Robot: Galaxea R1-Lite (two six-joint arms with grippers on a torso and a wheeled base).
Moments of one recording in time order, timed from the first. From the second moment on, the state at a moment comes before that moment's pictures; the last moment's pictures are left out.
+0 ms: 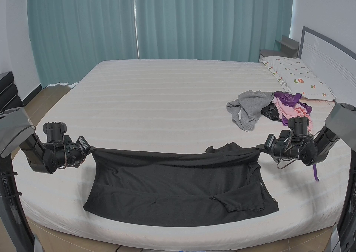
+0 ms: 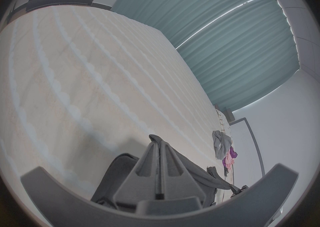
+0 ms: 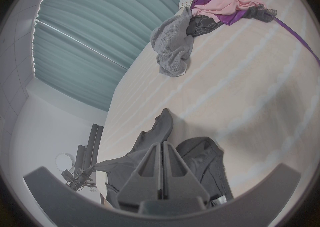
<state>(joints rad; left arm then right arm) 0.14 2.22 -0.85 -0.78 -0.38 -0.76 0.04 2.27 -0.95 -0.70 0.41 0.73</state>
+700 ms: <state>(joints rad) 0.18 2.14 -0.61 -0.78 -0.46 -0.67 0.00 2.21 -0.65 -0.82 0.46 0.58</state>
